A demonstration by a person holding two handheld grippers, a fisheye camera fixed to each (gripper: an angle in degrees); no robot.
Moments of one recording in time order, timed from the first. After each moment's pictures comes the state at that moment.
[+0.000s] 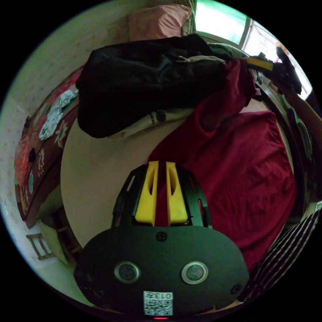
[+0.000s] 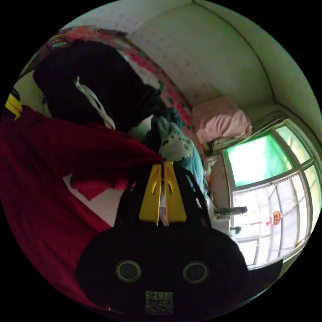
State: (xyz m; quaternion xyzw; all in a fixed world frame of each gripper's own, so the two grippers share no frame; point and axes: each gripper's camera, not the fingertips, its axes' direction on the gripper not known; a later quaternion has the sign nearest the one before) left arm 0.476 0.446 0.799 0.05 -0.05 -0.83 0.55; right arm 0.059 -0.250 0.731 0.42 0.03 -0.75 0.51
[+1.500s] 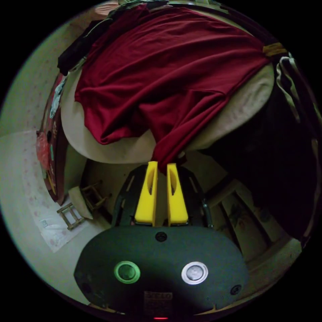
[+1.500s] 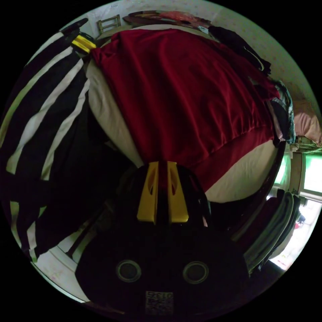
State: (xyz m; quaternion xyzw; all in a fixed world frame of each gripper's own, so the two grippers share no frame) left arm 0.630 -0.029 0.886 -0.16 0.04 -0.75 0.64; right arm 0.458 -0.267 0.868 0.09 -0.02 -0.93 0.36
